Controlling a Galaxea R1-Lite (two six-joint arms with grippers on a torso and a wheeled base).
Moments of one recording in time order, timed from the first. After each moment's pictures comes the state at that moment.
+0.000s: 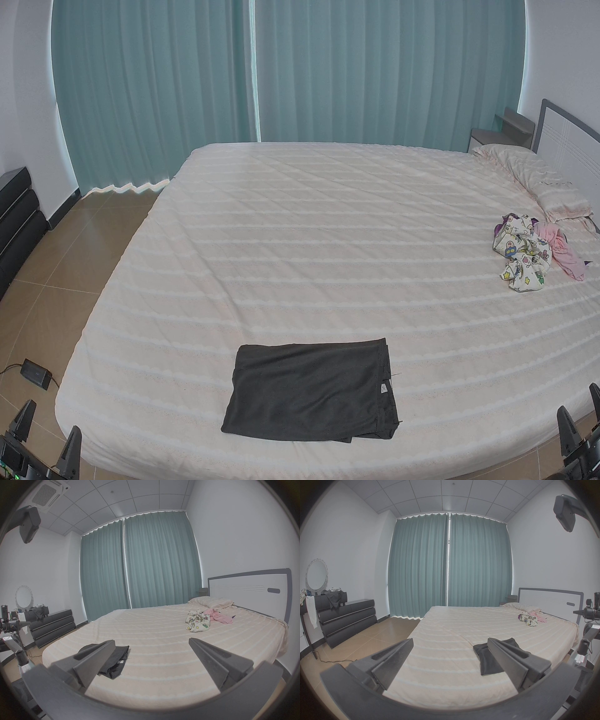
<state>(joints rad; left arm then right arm) 0.00 0.02 -0.02 0.00 -0.04 -0.02 0.00 0.02 -0.02 -0.01 0.05 0.09</state>
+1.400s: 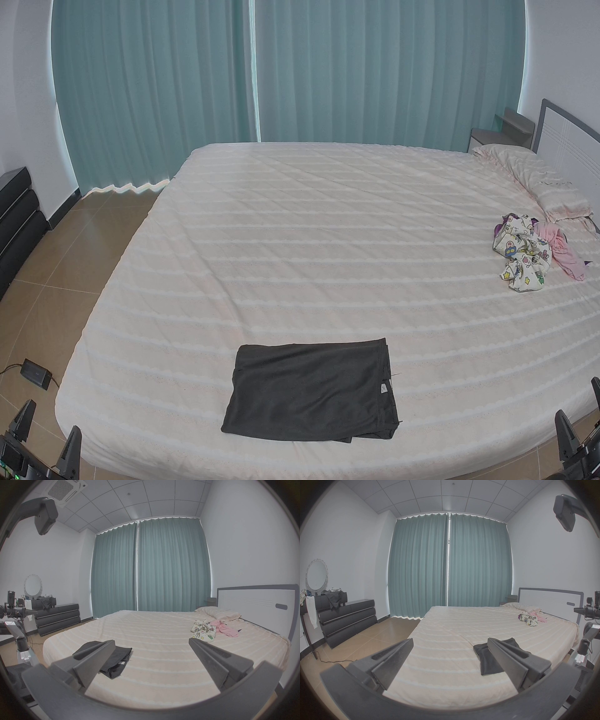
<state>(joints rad) 0.00 0.02 -0.02 0.00 -0.04 -0.02 0.00 0.02 -0.02 -0.06 0.13 -0.02</state>
